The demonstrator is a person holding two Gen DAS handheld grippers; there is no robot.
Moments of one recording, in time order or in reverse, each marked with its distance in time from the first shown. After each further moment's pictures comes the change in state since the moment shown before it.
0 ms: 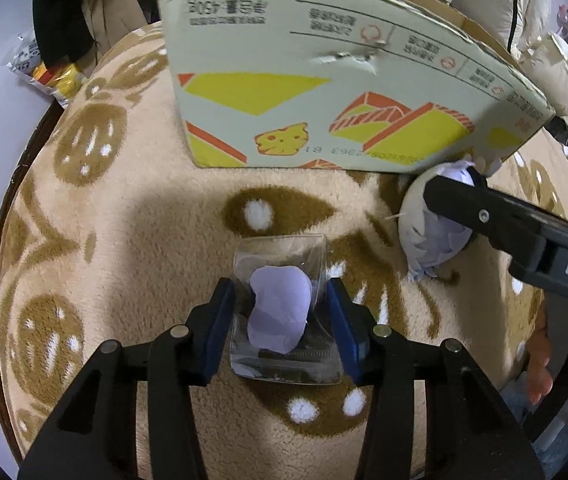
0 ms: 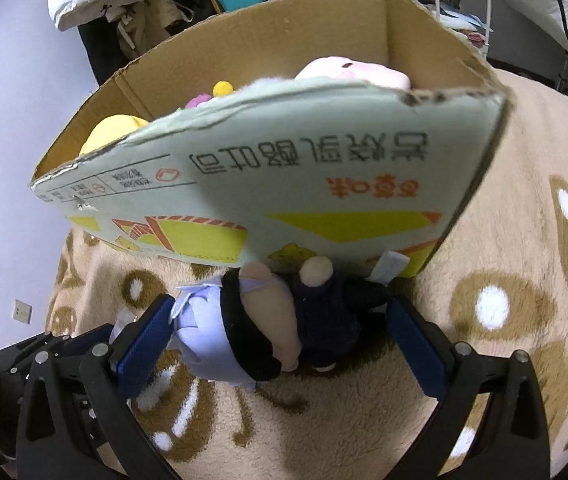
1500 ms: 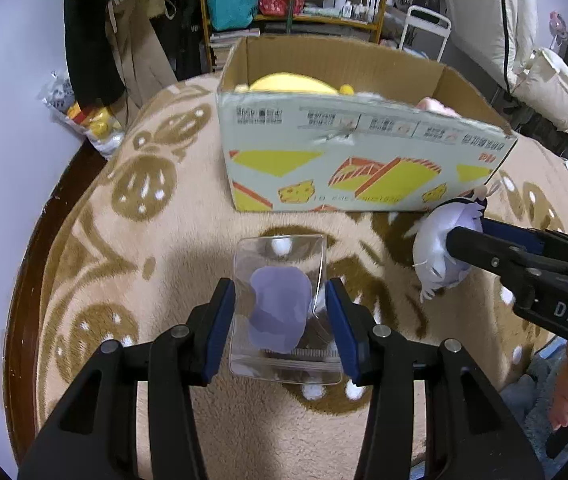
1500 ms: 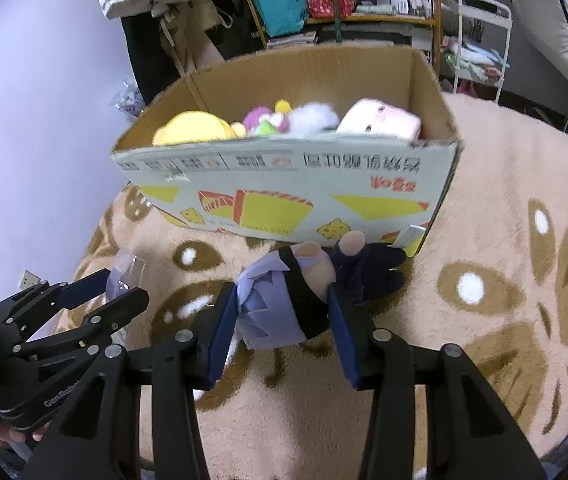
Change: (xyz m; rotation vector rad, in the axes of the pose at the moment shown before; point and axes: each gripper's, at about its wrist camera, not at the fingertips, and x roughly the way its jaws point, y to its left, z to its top) left arm -0.063 -0.014 -0.015 0.019 -0.191 0.097; right arm -0.062 0.032 -0.022 -0.120 -0.053 0.021
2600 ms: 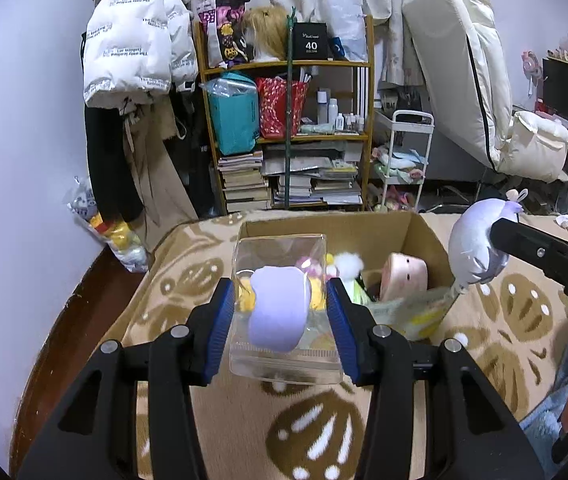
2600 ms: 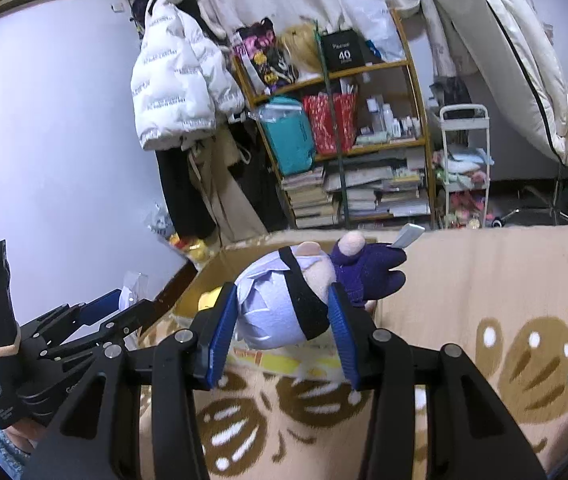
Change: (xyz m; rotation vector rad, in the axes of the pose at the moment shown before) left arm -0.089 -0.026 0.070 0.053 -0.389 0.058; right arm -0.117 -0.021 0.038 0.020 -0.465 0.081
